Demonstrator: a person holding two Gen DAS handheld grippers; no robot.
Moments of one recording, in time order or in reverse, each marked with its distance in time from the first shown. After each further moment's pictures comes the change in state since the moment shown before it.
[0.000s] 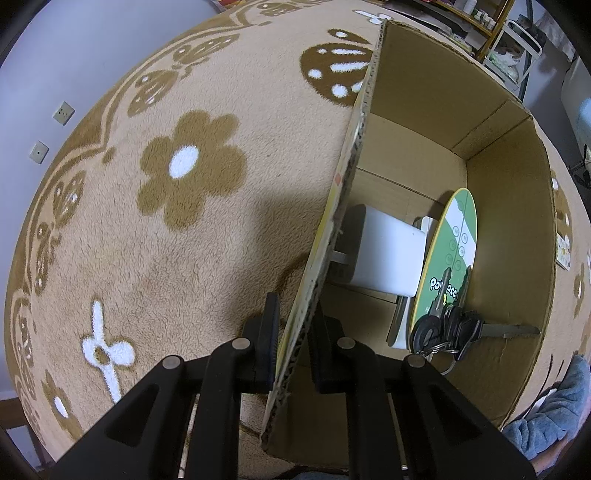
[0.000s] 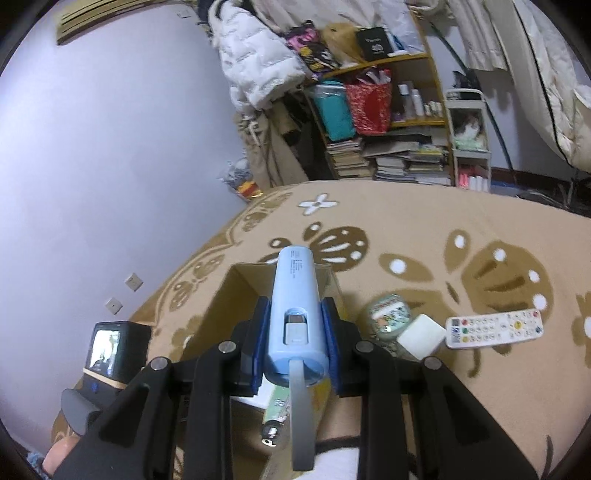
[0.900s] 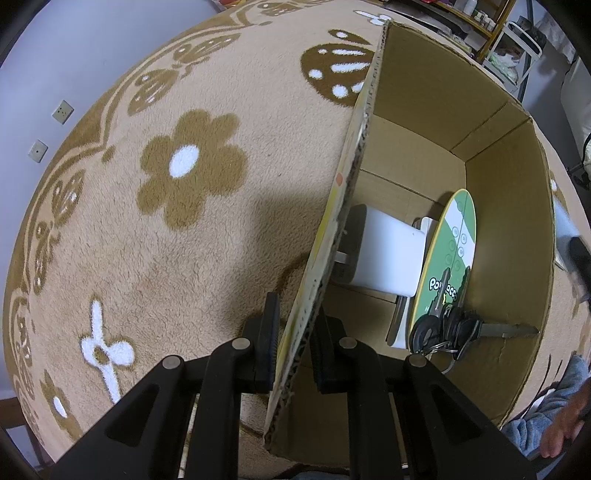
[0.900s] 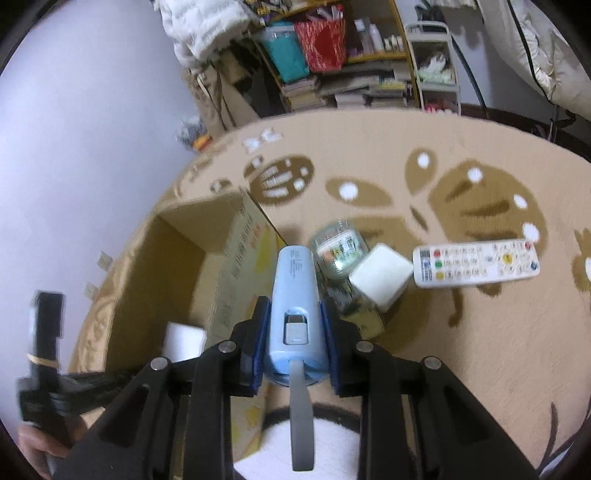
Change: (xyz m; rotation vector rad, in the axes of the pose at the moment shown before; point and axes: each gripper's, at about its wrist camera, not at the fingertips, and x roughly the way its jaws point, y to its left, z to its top) left arm 0.001 0.002 0.000 -0.002 0.001 -0.006; right arm 0.024 -0.054 -0.026 0.130 0.175 -0.091
